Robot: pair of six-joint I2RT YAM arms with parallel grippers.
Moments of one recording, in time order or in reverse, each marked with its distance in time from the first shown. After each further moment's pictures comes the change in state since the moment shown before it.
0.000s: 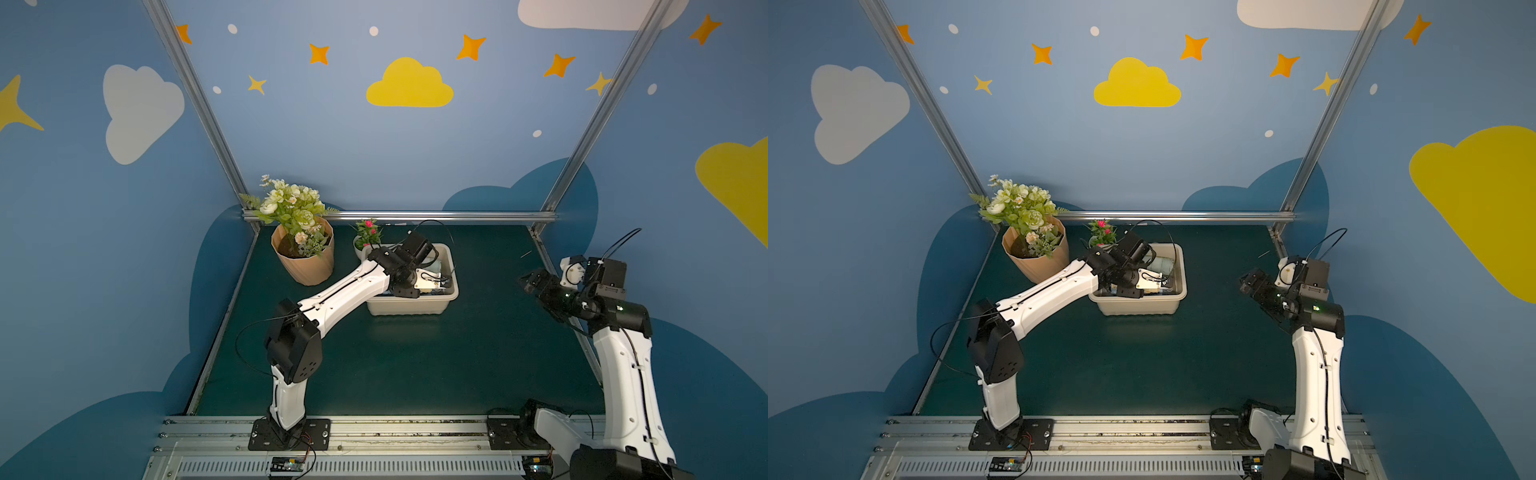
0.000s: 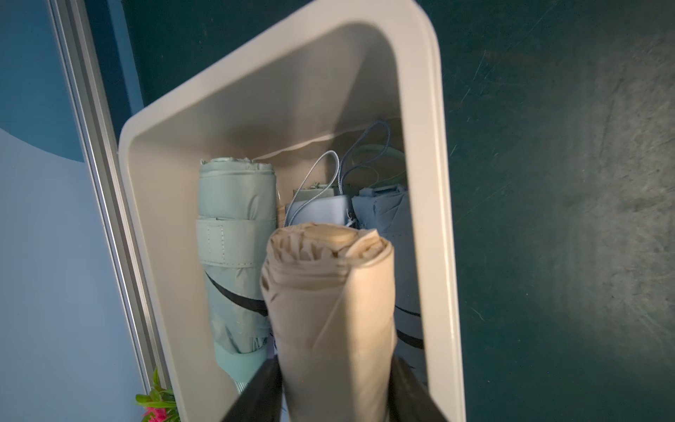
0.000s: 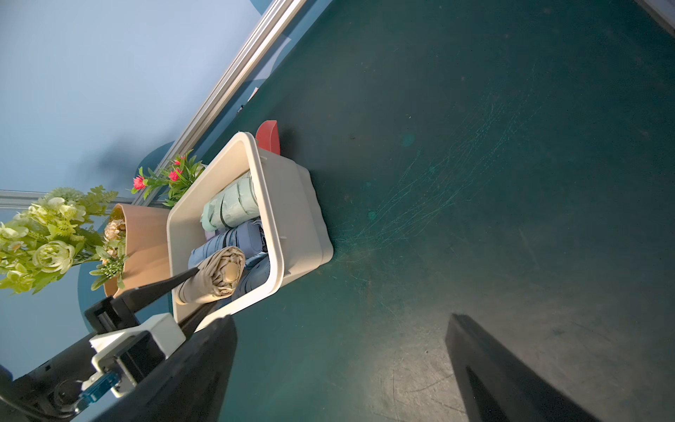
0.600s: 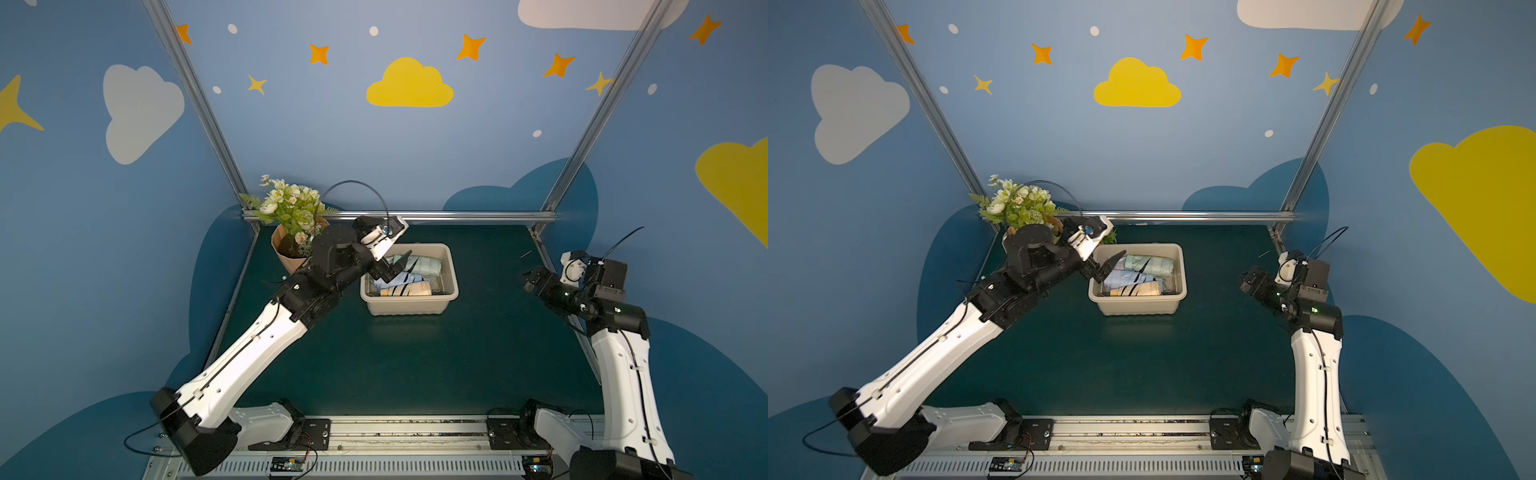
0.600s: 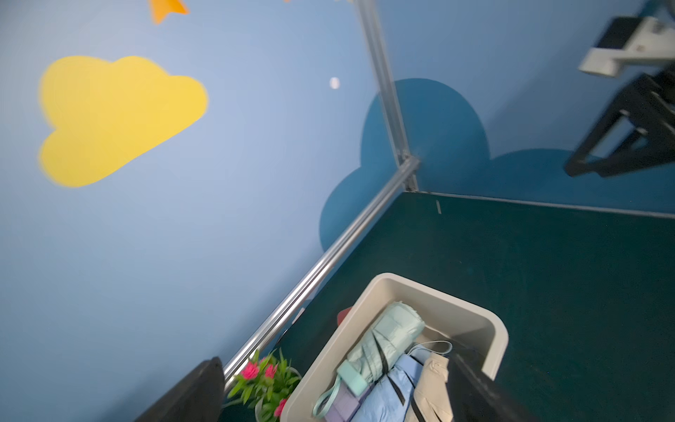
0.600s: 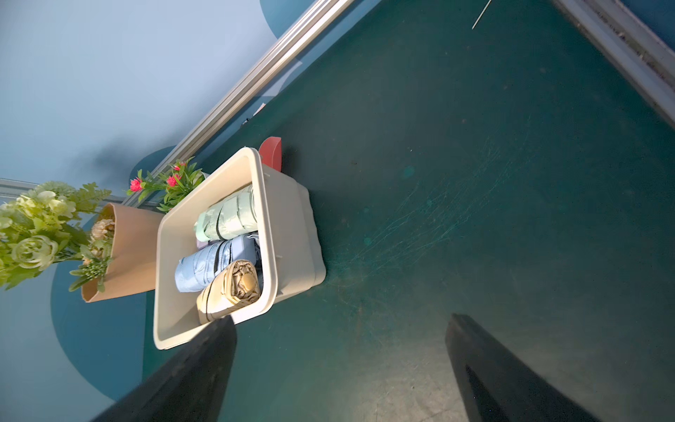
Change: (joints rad) left arm 0.126 -0.703 -0.439 0.605 0.044 -0.661; right arm 0.007 -0.032 -0.065 0.138 0.035 -0.076
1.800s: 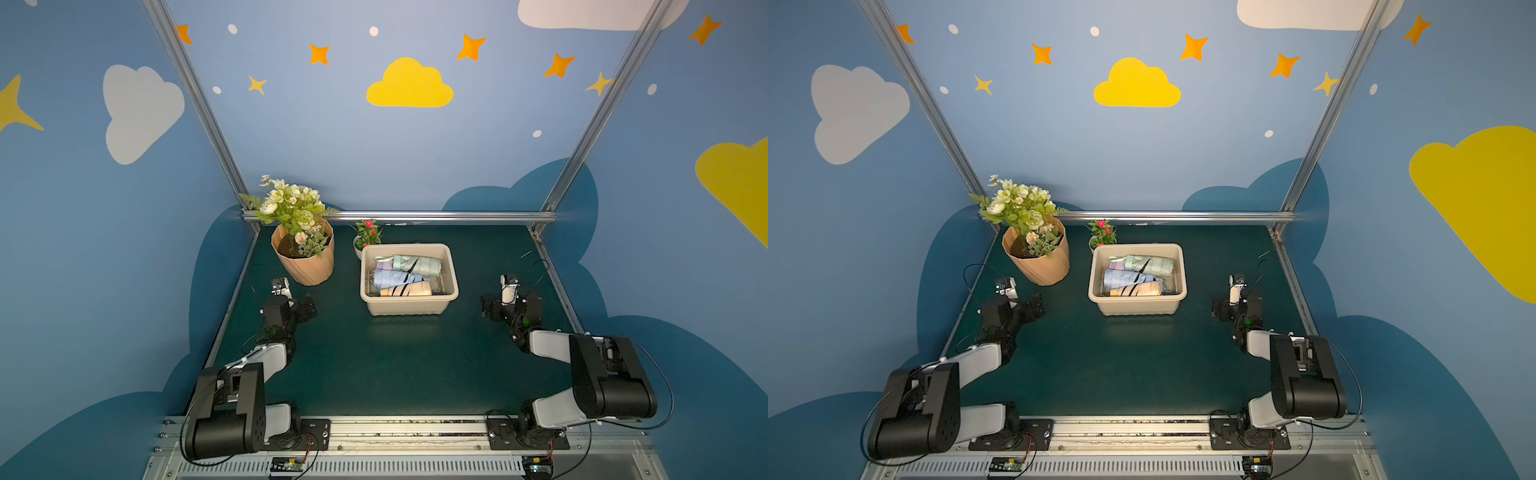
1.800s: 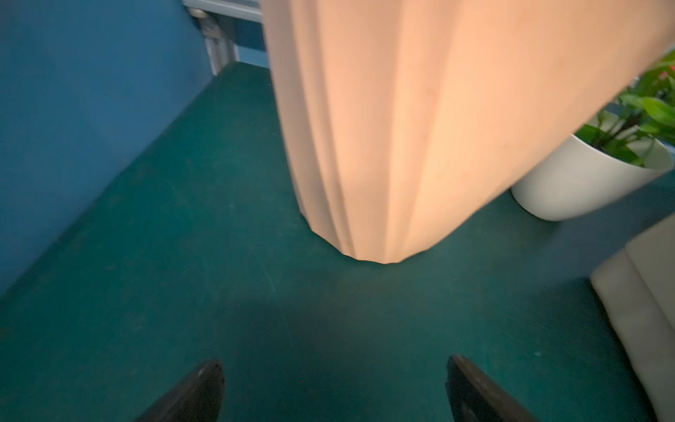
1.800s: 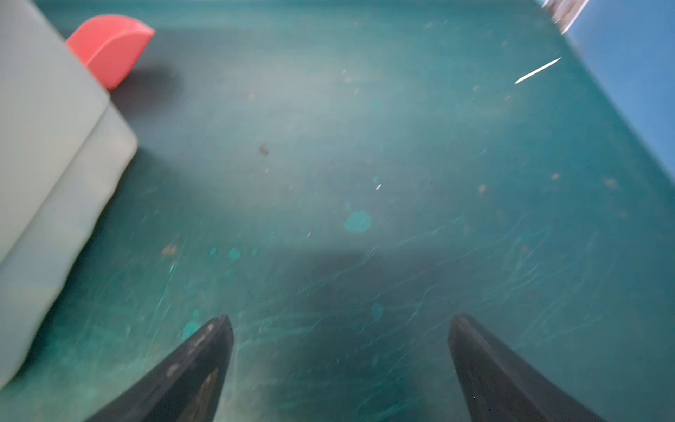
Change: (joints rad) left arm 0.729 0.140 -0.976 0.776 0.029 -0.467; right arm 0.237 0.496 -0.634 1.307 0.351 -0.427
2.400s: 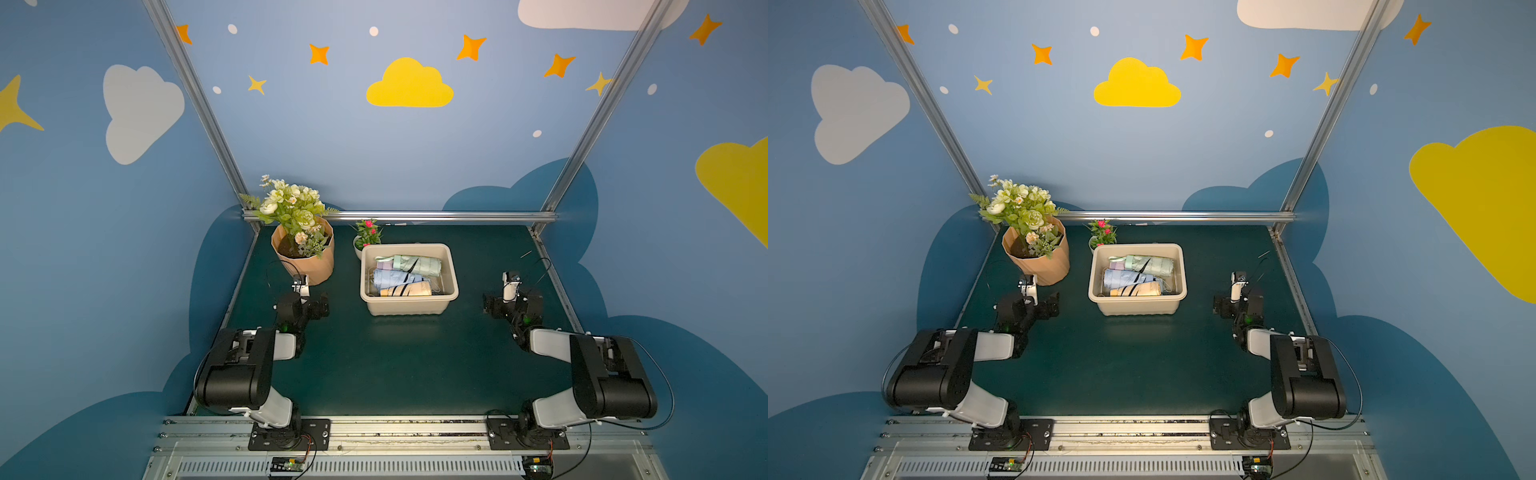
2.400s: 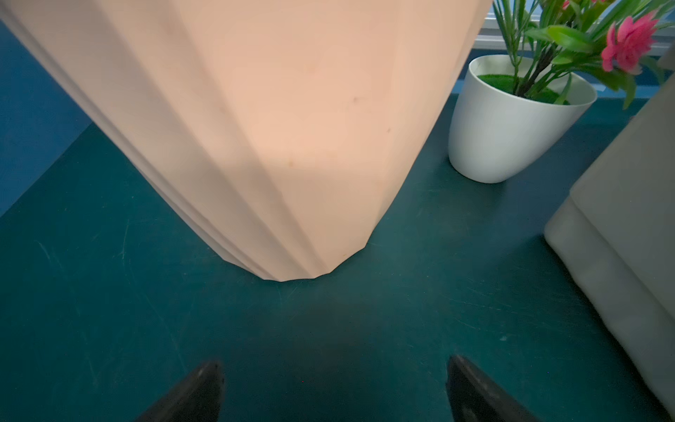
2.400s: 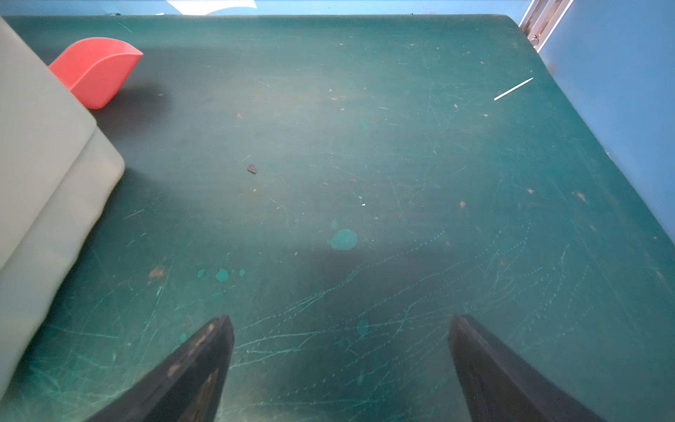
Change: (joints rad) left arm -0.072 0.214 0.032 0.215 0.057 0.114; right arm -0.001 0.000 0.010 0.005 0.018 0.002
